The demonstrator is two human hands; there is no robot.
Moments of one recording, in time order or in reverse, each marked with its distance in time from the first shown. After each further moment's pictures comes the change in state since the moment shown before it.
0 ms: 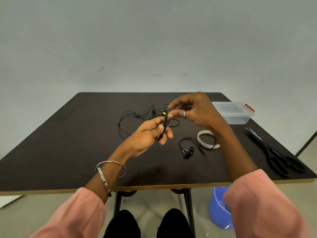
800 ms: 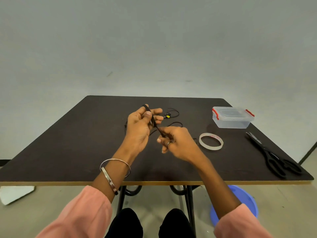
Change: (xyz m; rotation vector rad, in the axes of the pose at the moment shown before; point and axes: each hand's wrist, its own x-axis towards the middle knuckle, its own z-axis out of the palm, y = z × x) left_hand -0.010 0.027 0.004 -0.365 0.597 0.177; right_hand -0.048 -0.024 0.074 -0.040 -0.144 0.155
